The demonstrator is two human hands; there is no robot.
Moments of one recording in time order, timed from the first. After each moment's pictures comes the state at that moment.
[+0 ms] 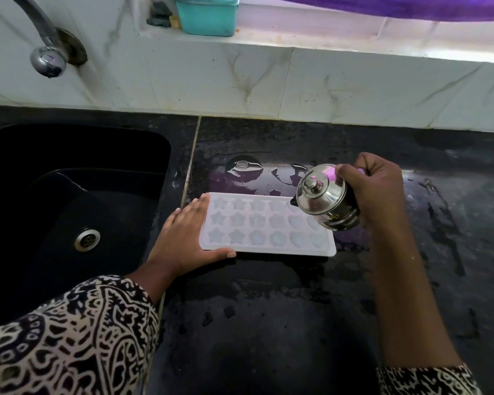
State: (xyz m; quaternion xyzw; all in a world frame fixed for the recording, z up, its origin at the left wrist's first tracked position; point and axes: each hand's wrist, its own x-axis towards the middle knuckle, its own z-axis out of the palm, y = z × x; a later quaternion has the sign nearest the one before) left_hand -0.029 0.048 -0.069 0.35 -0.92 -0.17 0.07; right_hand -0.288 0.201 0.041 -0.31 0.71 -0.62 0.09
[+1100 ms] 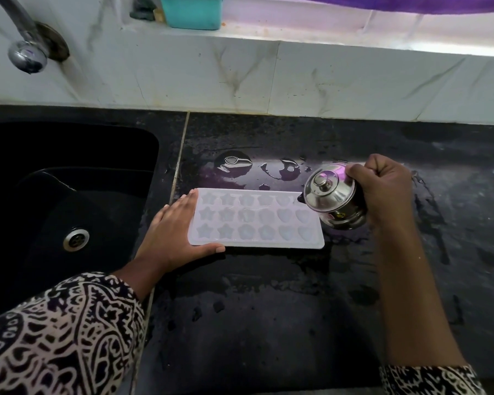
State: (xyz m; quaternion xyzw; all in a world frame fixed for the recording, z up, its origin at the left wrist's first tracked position) left_hand -0.031 0.047 -0.070 0.35 -0.92 -0.17 0.07; right_hand -0.306 0.228 0.035 -0.27 0.73 -0.62 0.08
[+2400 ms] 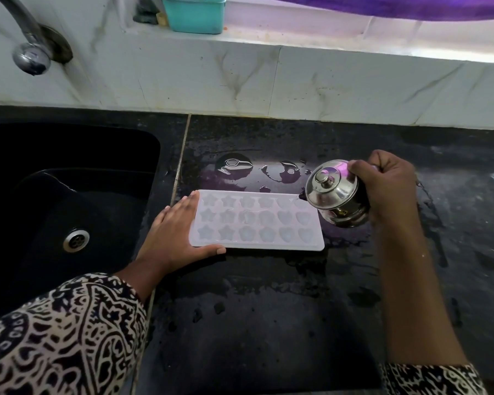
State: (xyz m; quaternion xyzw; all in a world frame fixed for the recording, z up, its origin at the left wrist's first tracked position) left_hand -0.030 0.047 -0.071 0.35 -0.92 -0.17 0.08; right_hand -0.305 0.226 0.046 -0.27 0.73 -0.62 0.08
